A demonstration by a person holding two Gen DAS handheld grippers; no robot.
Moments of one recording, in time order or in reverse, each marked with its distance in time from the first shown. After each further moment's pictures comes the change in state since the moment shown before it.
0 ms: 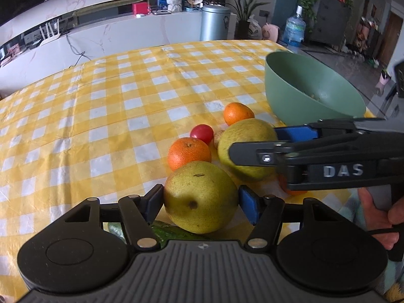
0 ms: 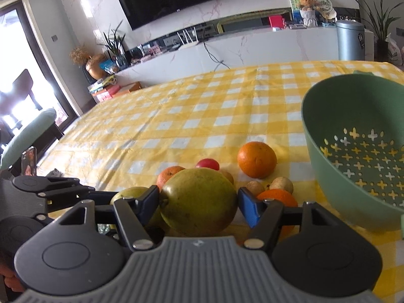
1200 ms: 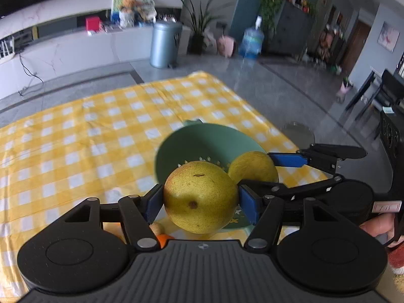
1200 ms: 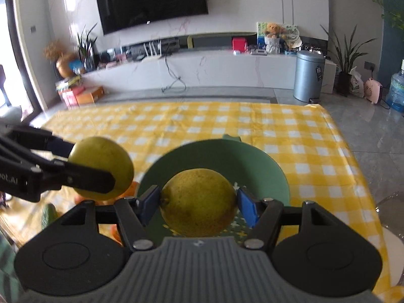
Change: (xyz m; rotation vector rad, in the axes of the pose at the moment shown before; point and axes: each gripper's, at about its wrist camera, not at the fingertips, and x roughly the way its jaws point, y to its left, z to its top) left arm 0.017 -0.120 0.142 0.045 0.010 -0.194; right arm -0.100 -0.120 0.066 -0.142 0.019 -0.215
